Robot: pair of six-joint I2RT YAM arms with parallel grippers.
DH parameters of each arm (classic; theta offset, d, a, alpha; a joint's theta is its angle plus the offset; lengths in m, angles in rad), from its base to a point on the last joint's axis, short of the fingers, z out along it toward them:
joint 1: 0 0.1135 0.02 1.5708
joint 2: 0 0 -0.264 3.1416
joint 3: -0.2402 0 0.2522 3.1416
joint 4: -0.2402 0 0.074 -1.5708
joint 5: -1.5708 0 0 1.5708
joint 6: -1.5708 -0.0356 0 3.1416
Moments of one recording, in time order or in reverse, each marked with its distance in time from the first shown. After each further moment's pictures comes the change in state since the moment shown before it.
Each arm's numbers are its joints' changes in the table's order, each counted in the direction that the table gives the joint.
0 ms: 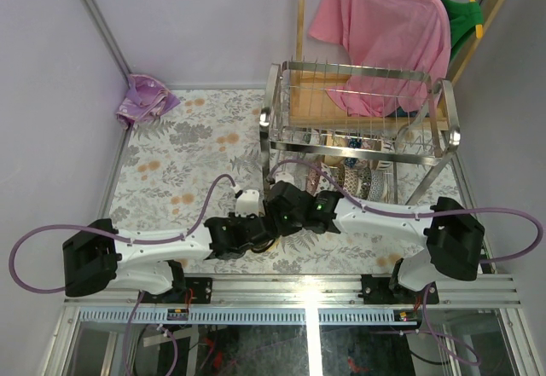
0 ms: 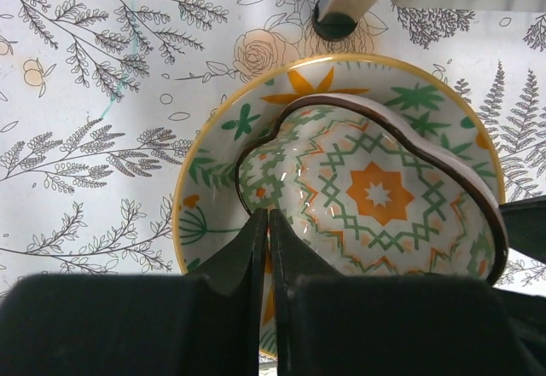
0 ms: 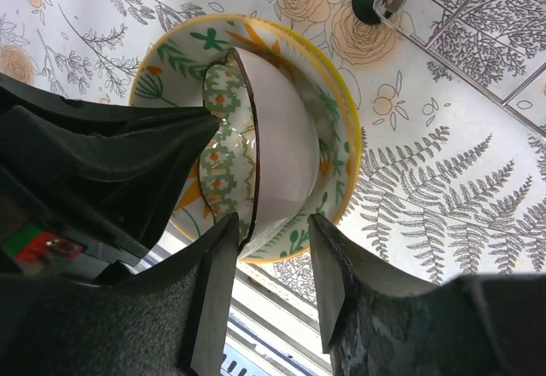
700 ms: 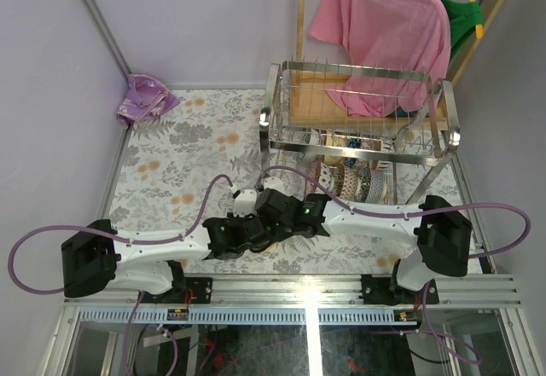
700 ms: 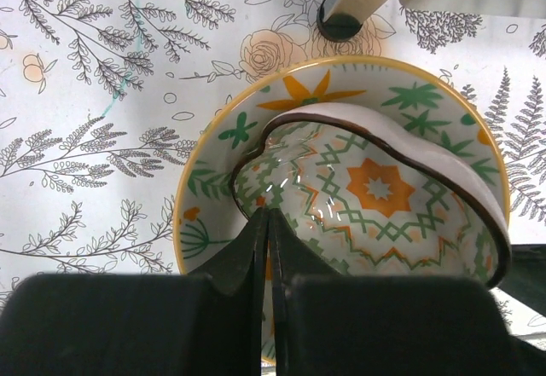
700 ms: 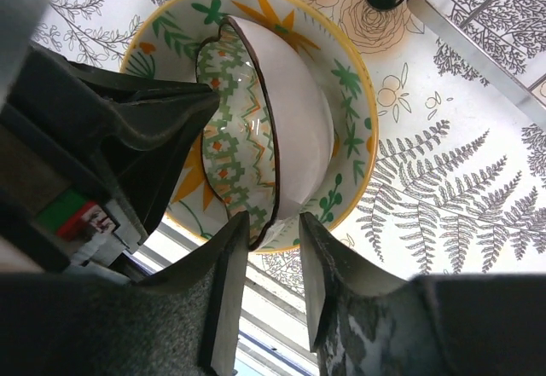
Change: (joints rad) left arm 0.007 0.011 0.023 0.027 -0.001 0.000; right arm 0.068 -0.071 -0.090 -0.098 -0.080 0.047
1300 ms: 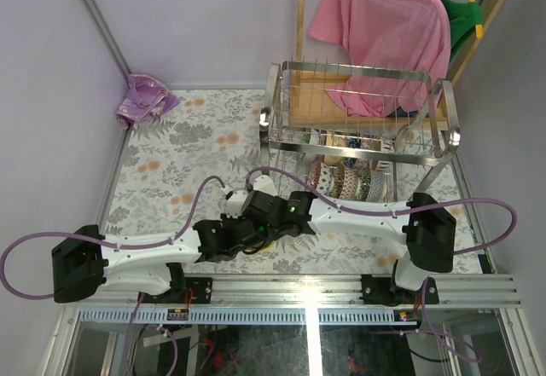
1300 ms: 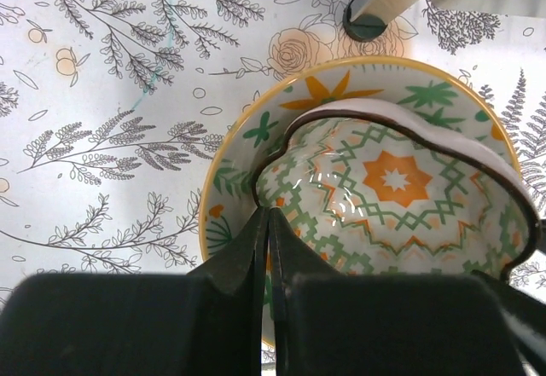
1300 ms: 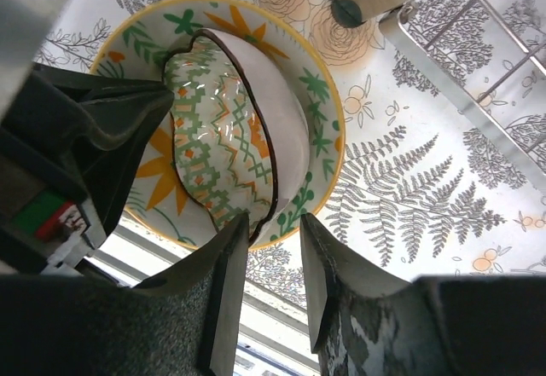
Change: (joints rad) left arm 0.000 0.082 0.044 -0.019 0.012 0.001; right arm 0.051 -0.095 -0.159 -0.170 -0.133 0.048
